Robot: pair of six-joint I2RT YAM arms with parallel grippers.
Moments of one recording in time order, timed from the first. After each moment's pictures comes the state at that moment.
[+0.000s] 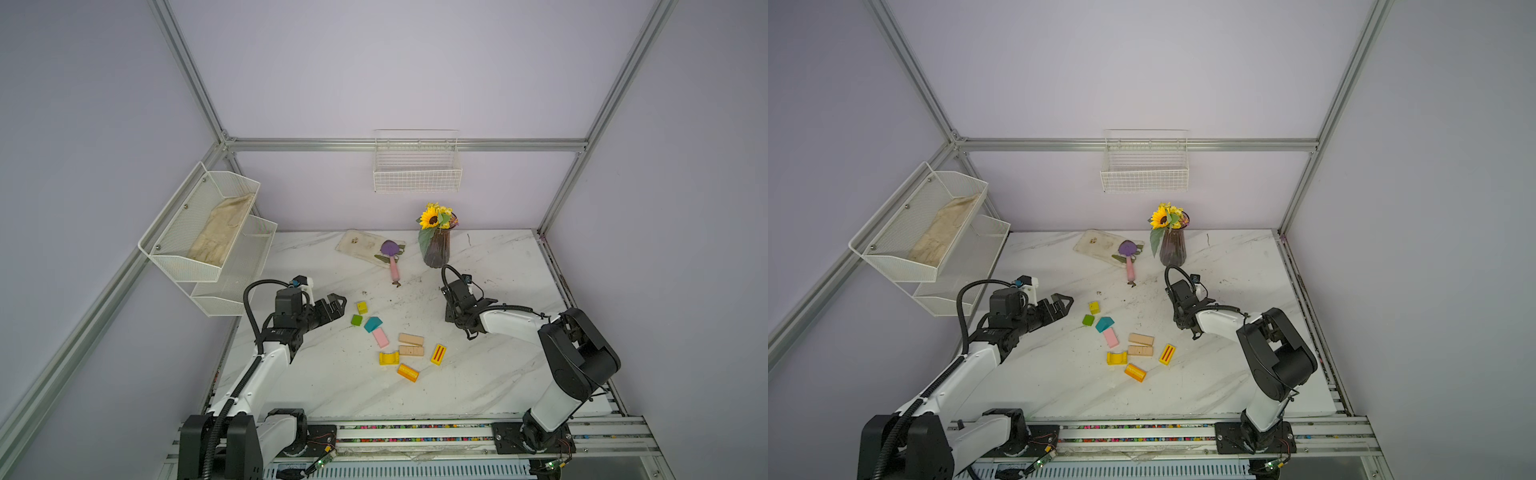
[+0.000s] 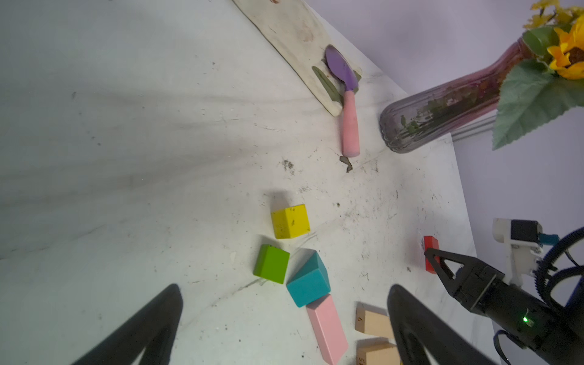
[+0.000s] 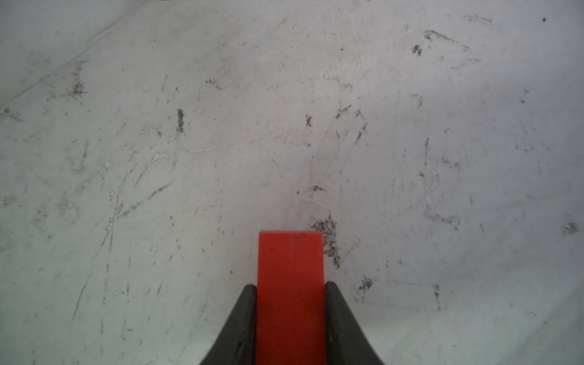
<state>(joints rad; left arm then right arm) -0.06 1.11 0.65 -0.24 0.32 -0.48 0.57 1.69 0.90 -0.25 0.43 0.62</state>
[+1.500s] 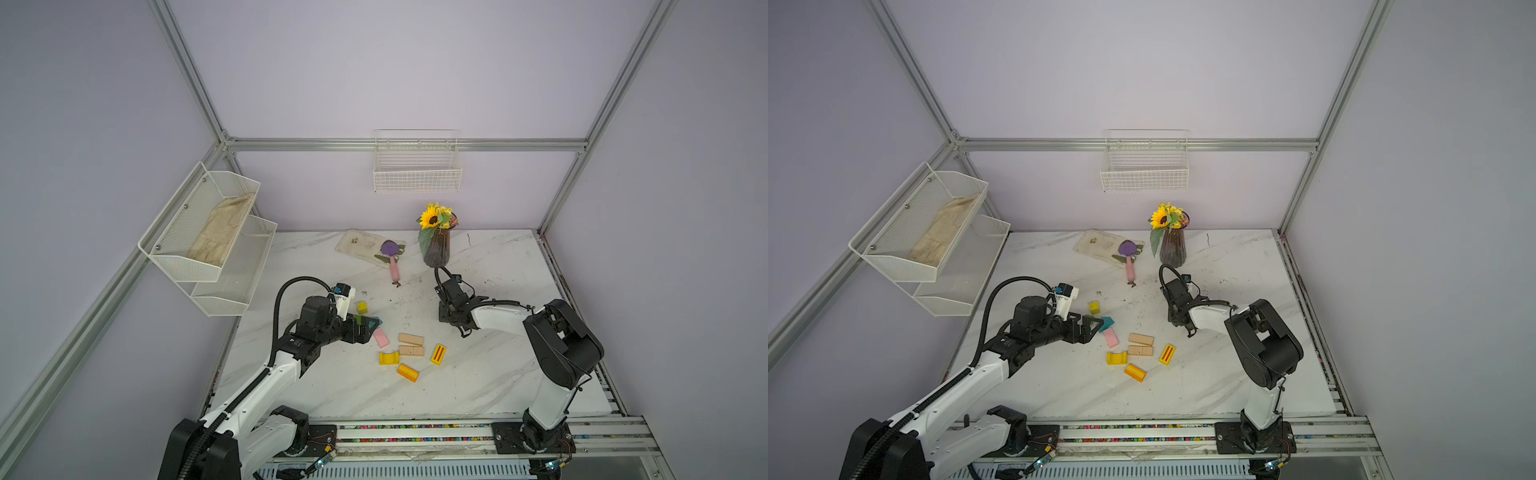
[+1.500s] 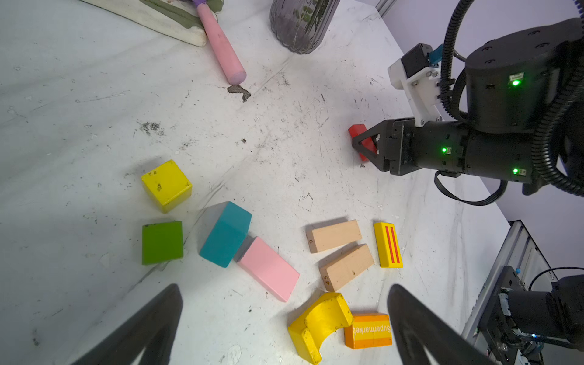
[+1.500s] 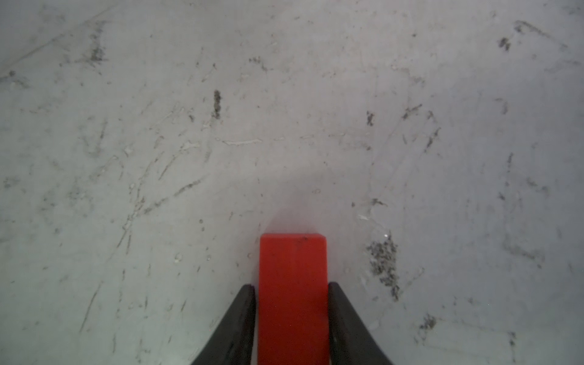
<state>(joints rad) -0.31 1.03 0.56 -0.16 0.39 -0.27 0.59 1.80 0.97 -0.22 0.37 0.55</state>
